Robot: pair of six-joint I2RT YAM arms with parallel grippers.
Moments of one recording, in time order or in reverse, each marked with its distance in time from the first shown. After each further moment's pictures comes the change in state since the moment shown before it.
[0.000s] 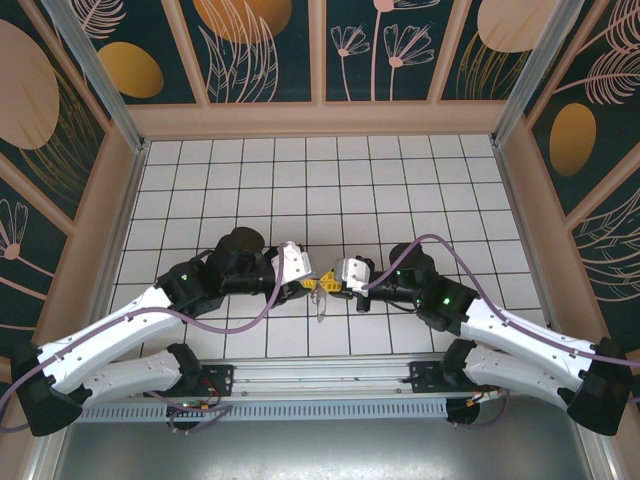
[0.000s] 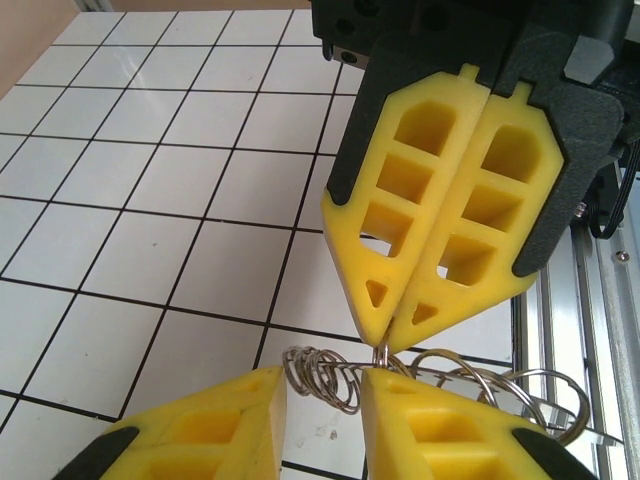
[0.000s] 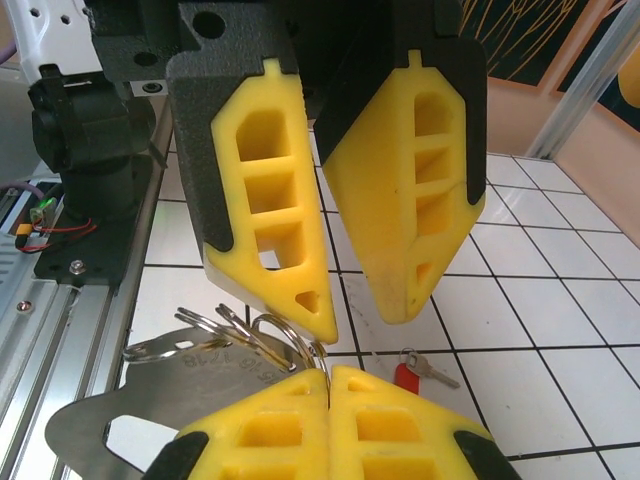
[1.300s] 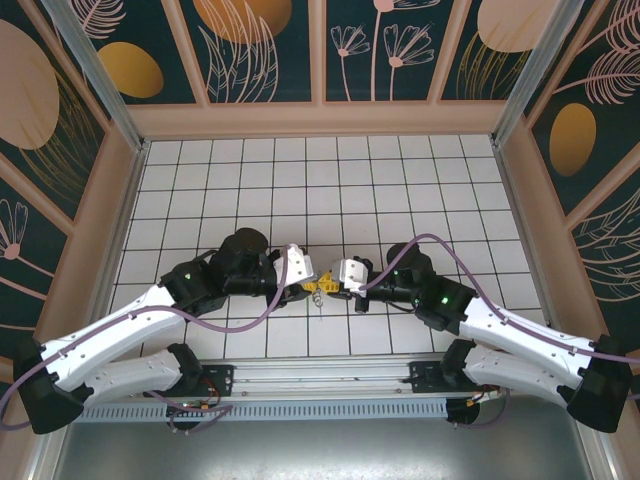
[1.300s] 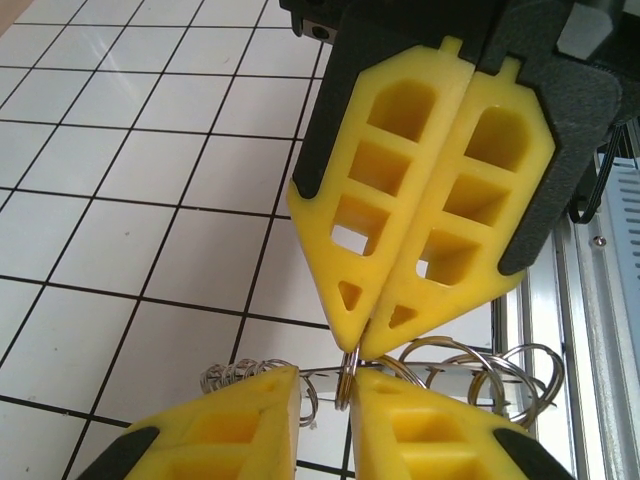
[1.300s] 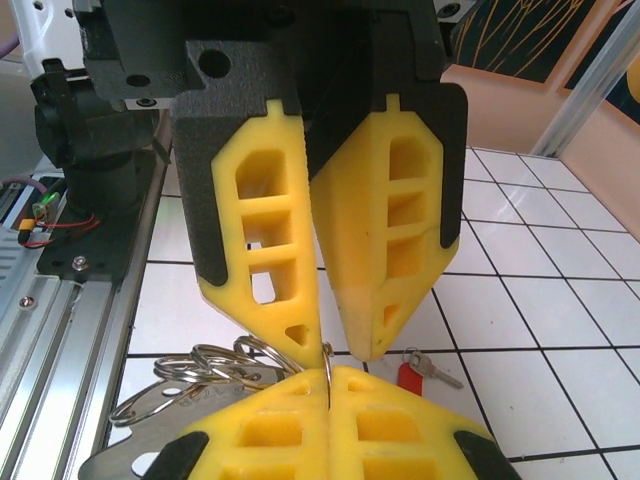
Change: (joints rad) left arm 0.000 0.021 -0.002 -0.020 0.027 -0.001; right arm 0.014 0.014 0.013 -0.012 0.008 -0.008
